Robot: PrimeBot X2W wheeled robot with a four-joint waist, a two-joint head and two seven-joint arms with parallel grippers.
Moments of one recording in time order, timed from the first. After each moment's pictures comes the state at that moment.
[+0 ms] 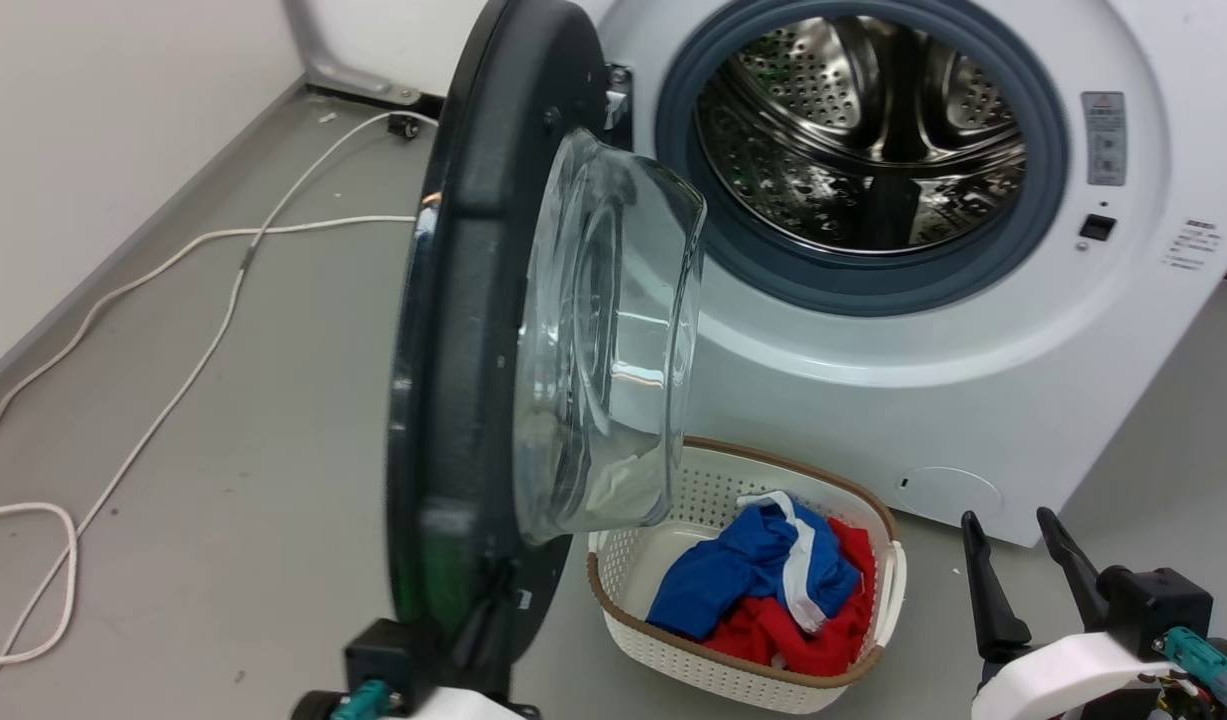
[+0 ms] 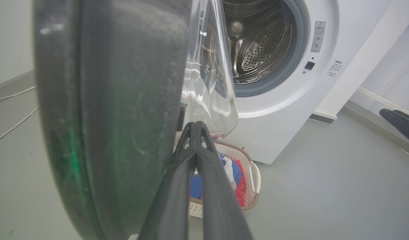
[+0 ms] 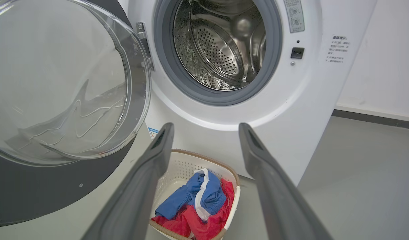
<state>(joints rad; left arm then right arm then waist) 0.05 0.17 -0.45 0.01 -0.42 0.22 -0.12 0.02 -0.05 -0.05 0.17 0.11 0.13 -0.14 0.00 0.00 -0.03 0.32</state>
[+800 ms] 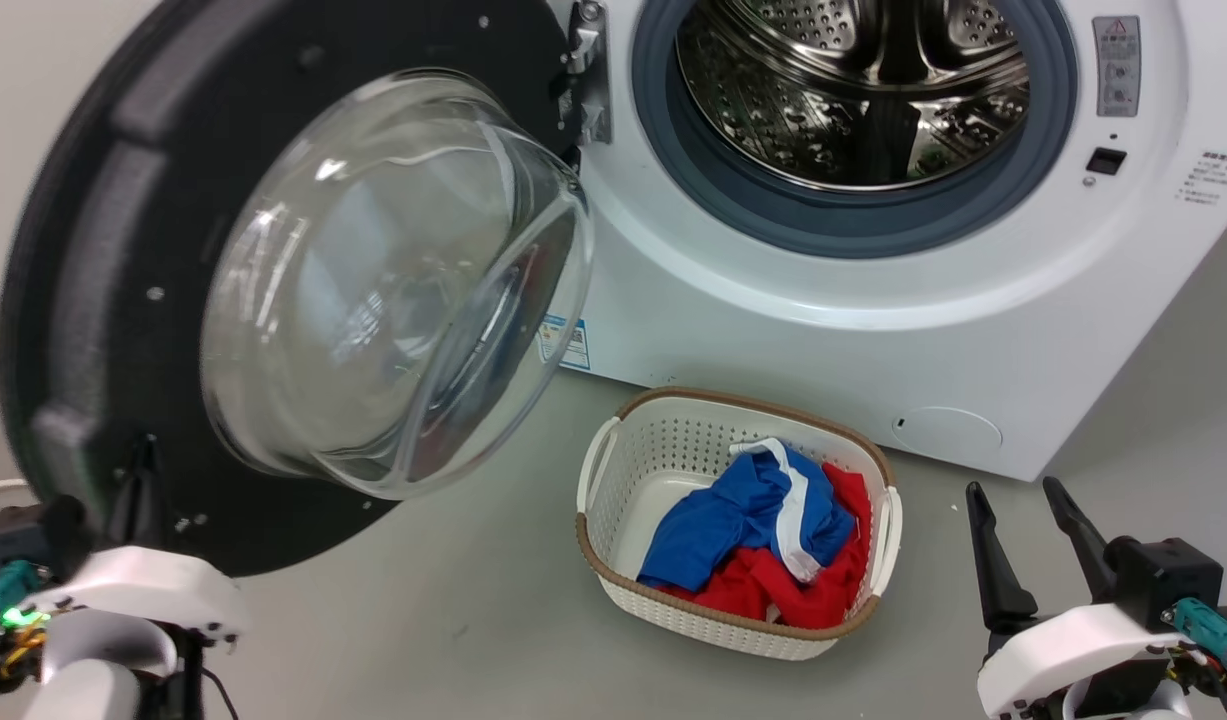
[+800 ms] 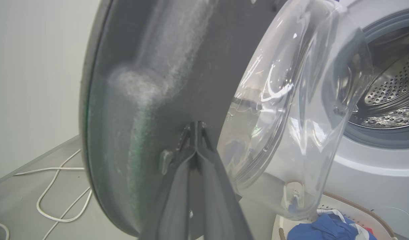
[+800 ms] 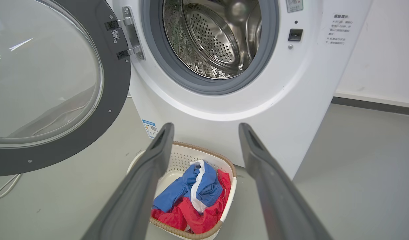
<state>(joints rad) -0.13 0.41 -0.10 0.21 -0.55 0.20 -0.19 -0.01 -0.06 -0.05 0.14 0.10 0.13 -0.10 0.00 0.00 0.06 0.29</state>
